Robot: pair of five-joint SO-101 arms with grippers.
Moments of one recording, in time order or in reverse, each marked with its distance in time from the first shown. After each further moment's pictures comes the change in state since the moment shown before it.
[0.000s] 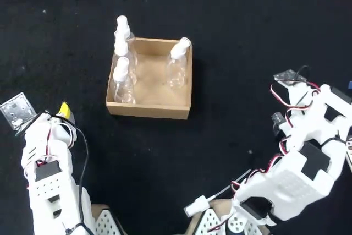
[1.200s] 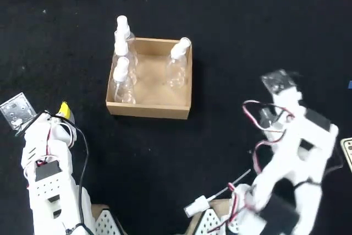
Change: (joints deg) left arm 0.0 0.0 0.0 -1.1 0.0; right arm -2.9 -31.9 29.5 -11.2 -11.3
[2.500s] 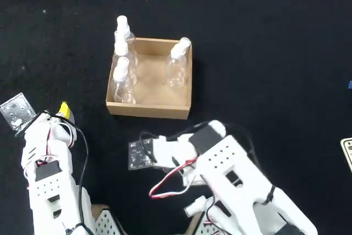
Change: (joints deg) left arm 0.0 0.0 0.0 0.0 0.5; right arm -74.2 -22.5 9.8 25.1 3.8
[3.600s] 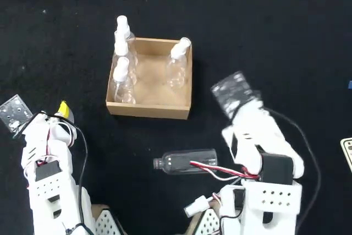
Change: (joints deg) left arm 0.0 0.0 0.0 0.0 3.8; right arm 42.4 -26.5 -4.7 -4.1 -14.5
